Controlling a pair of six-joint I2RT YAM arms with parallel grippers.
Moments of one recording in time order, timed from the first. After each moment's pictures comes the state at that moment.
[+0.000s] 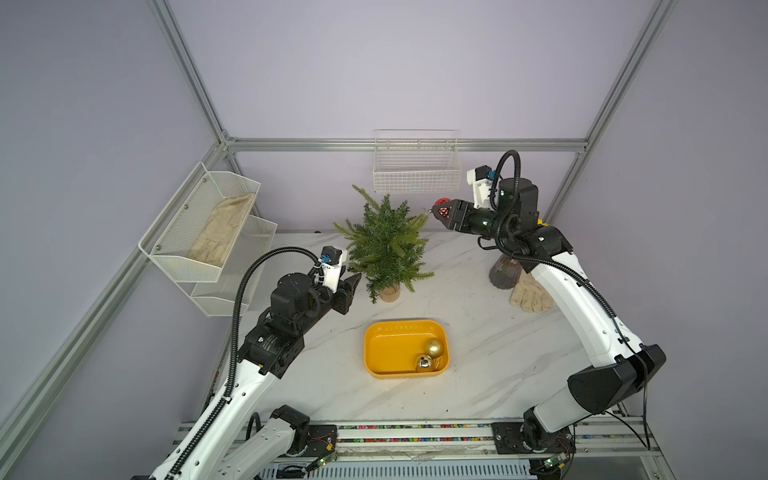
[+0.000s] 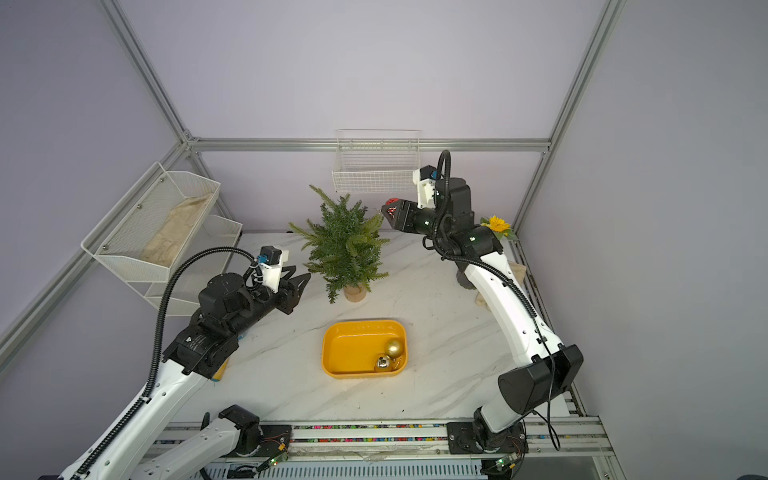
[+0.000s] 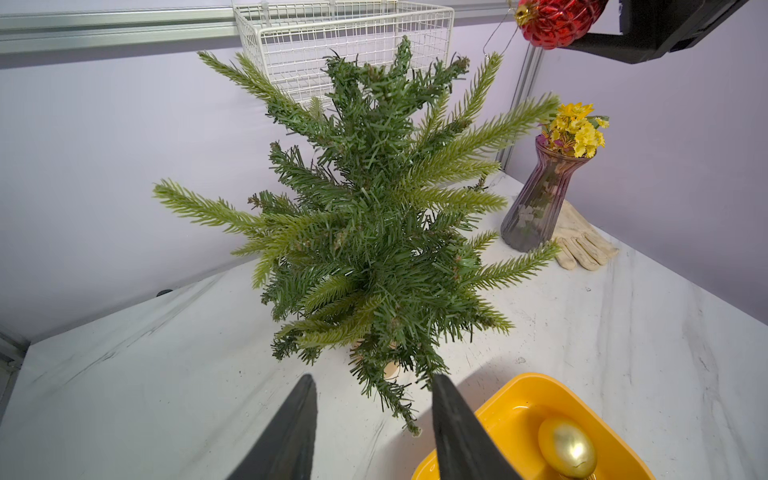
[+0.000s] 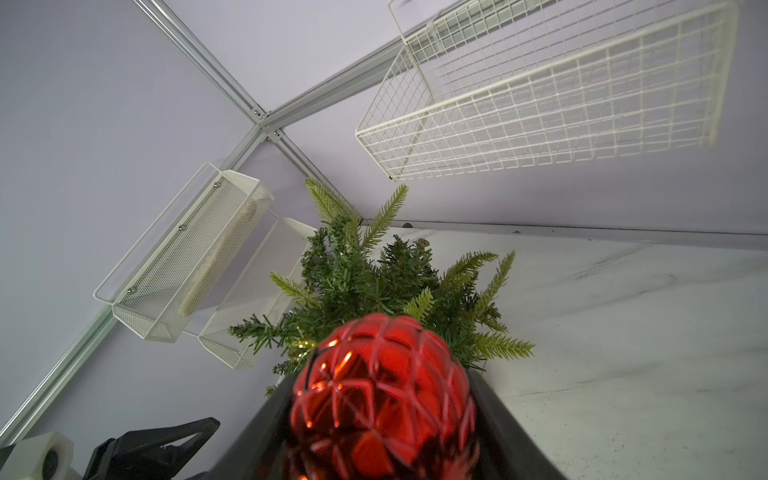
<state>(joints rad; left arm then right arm) -0.41 0.87 0.97 -0.33 0.07 0.03 0.37 1.58 1.81 -0.52 -0.37 0.50</state>
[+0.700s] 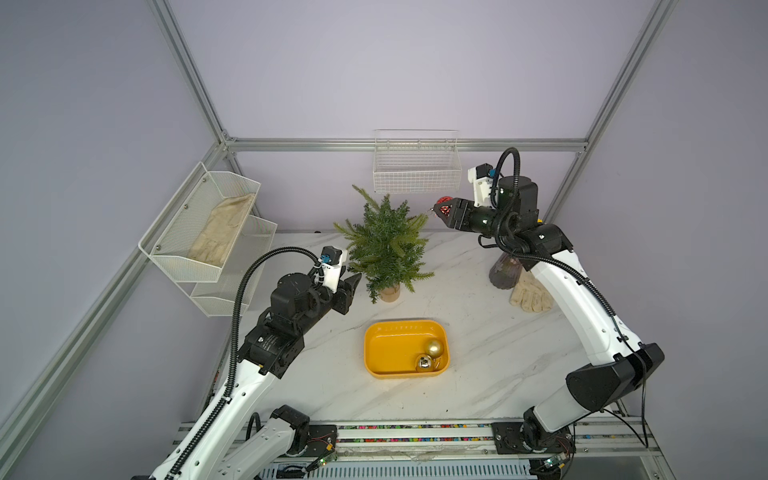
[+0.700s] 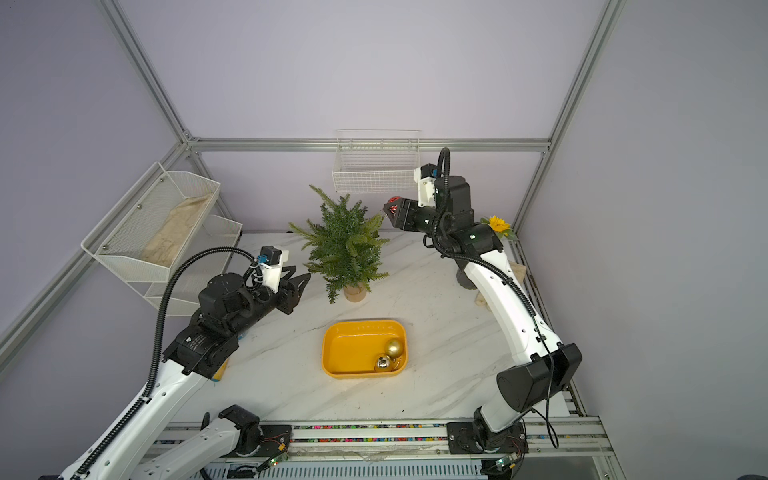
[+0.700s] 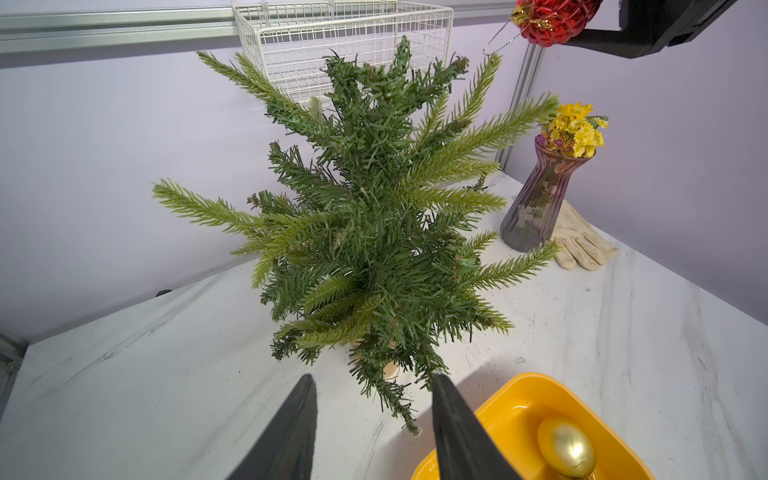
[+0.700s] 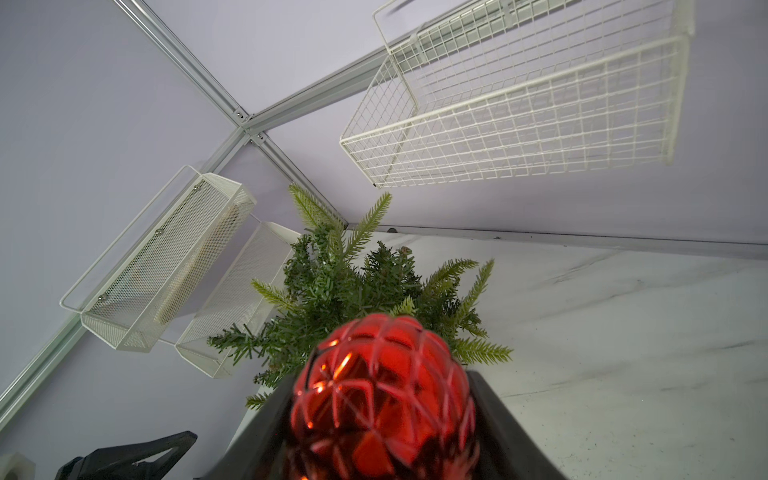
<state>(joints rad) -0.41 0.87 0.97 -0.33 0.07 0.03 0.37 1.59 1.84 -0.55 -0.33 0.46</state>
